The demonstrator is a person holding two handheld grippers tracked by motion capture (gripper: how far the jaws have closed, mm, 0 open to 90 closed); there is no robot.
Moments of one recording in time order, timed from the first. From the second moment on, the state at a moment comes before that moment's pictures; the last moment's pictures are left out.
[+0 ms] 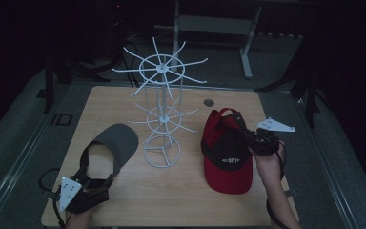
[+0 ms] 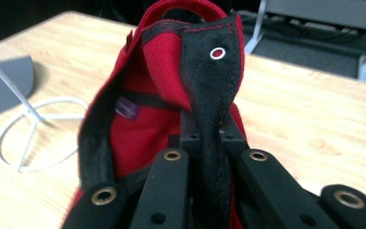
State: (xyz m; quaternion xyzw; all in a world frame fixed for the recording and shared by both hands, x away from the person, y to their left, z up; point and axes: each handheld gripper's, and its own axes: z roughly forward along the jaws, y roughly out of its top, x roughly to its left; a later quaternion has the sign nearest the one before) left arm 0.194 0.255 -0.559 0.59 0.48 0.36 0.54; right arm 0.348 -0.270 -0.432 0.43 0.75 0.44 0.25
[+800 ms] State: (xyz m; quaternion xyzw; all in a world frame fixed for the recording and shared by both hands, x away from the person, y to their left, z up) left arm 0.183 0.230 -0.501 0.62 0.44 0.28 0.58; right arm 0.312 -0.298 -0.378 0.43 0.70 0.50 0.26
